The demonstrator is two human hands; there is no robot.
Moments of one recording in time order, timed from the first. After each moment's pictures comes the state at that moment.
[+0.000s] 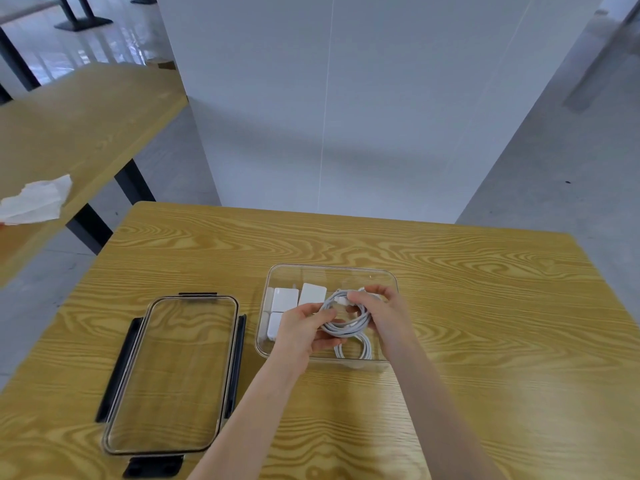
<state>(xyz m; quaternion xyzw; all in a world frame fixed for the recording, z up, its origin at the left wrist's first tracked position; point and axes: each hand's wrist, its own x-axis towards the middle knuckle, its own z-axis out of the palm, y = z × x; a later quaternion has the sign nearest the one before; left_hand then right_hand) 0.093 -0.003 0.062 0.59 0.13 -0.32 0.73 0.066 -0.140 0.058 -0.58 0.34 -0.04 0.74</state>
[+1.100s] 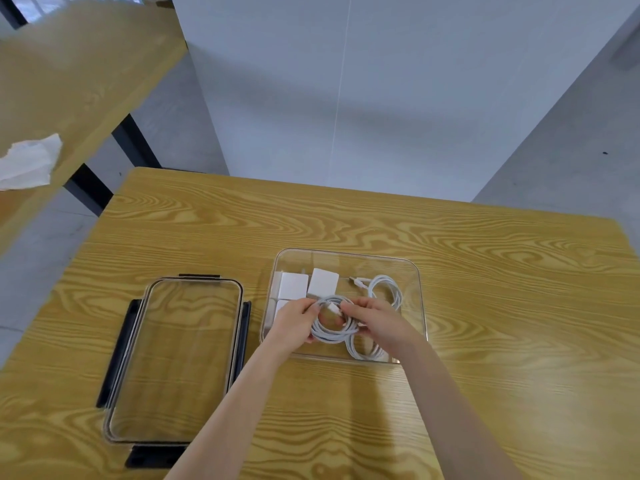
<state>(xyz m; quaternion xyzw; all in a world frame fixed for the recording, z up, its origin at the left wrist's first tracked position) 0.134 0.017 0.007 0.81 -0.01 -0.33 0.49 0.091 -0.145 0.000 -0.65 0.24 0.22 0.69</state>
